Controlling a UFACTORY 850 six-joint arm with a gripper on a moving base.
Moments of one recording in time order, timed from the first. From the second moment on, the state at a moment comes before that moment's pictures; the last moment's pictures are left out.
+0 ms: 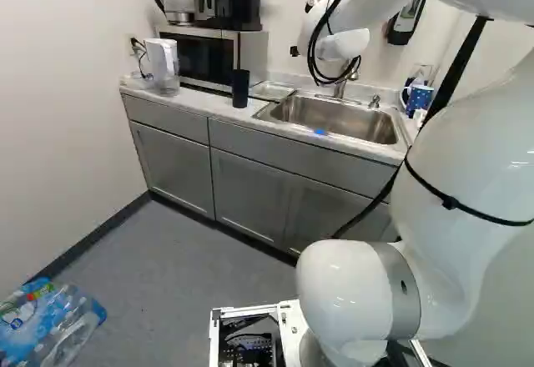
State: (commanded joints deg) arm -8.6 1.6 -56.9 0.0 20.3 0.0
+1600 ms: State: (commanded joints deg) arm -8.6 1.6 -56.9 0.0 20.3 0.0
